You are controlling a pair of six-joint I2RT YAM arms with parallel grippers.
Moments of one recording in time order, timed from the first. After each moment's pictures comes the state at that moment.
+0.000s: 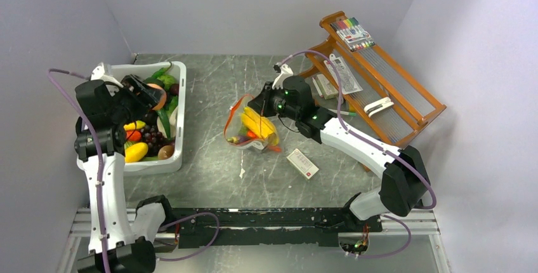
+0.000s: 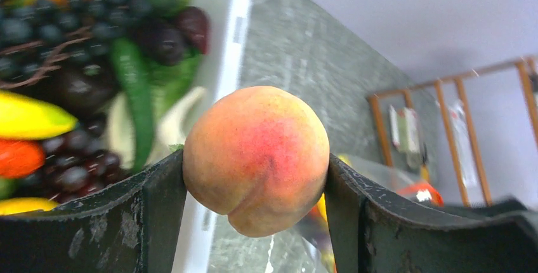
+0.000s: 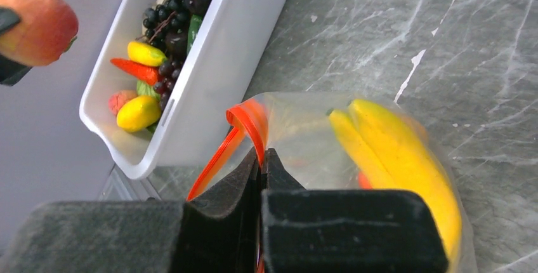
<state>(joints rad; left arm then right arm) 0.29 0.90 1.10 -0.65 0.27 -0.54 0.72 1.44 1.09 0.05 -0.15 0.58</state>
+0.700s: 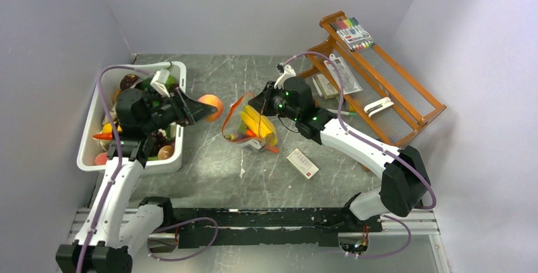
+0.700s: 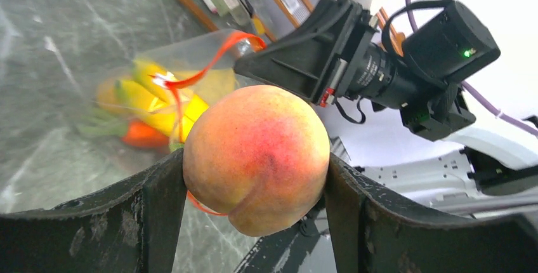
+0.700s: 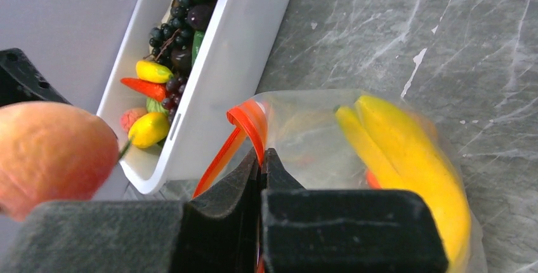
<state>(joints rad) -0.03 0.85 0.80 -0.14 0.83 -0.70 0.72 1.44 1.07 0.08 -0.10 0.66</state>
